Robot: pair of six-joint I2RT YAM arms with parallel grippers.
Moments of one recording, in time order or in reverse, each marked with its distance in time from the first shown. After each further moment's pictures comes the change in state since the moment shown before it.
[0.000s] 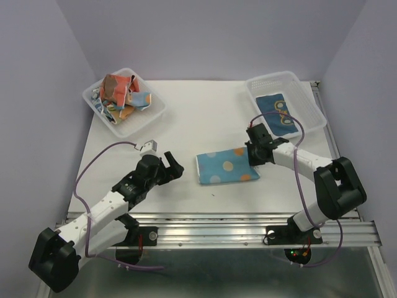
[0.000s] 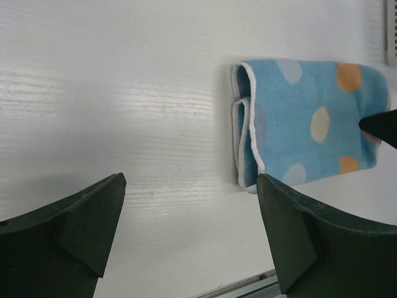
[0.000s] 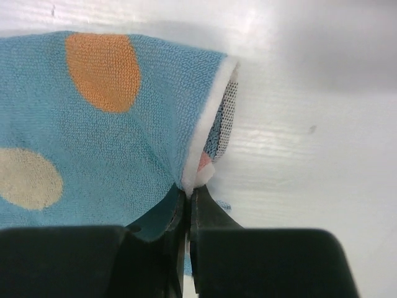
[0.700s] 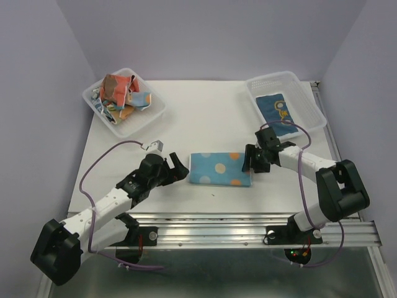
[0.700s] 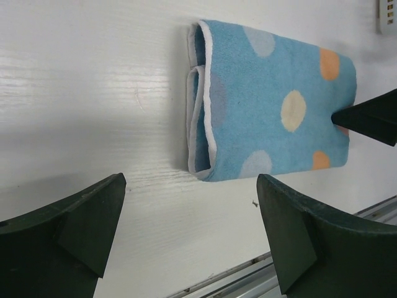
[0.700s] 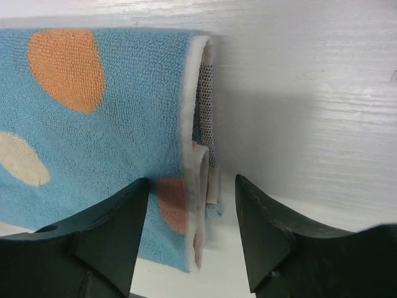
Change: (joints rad) left arm -0.013 0.074 0.000 0.062 0.093 0.000; right arm -0.101 -0.033 -0.076 0.016 -0.297 0.145
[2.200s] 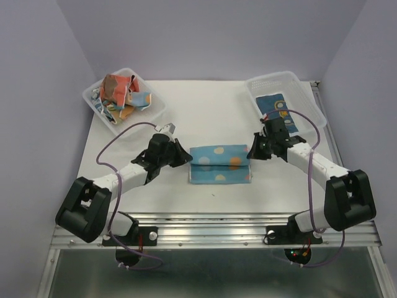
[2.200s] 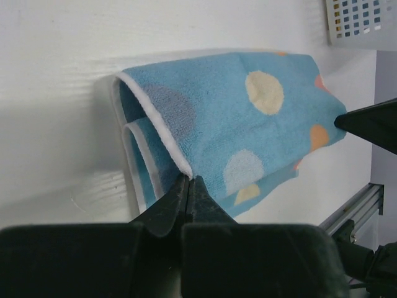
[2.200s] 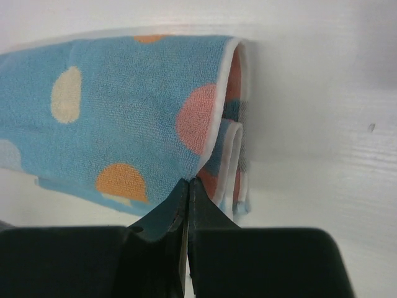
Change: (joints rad) left arm 0.123 0.440 0.198 0.301 0.245 0.084; right arm -0.055 -0.073 0.106 0.012 -0.068 -0.025
